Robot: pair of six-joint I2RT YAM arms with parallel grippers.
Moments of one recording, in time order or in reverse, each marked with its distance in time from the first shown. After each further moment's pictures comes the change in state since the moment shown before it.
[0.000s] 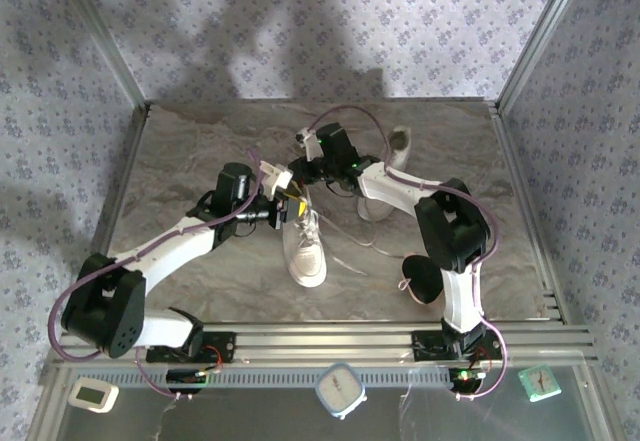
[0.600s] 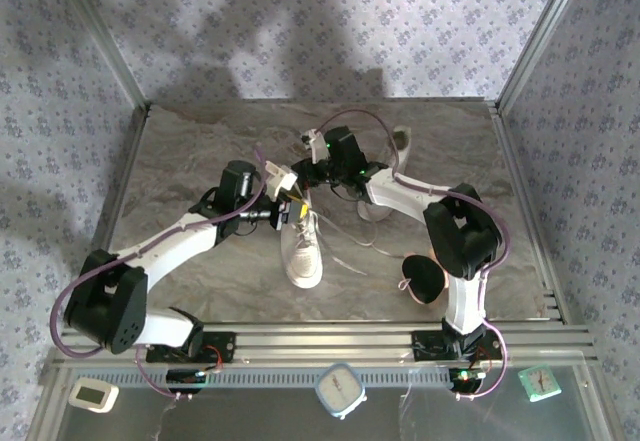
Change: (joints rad) left arm -0.011 0.019 0.033 -0.064 0.013 0.074; right arm -0.008 -0.080 -0.114 0.105 -0.035 0.034
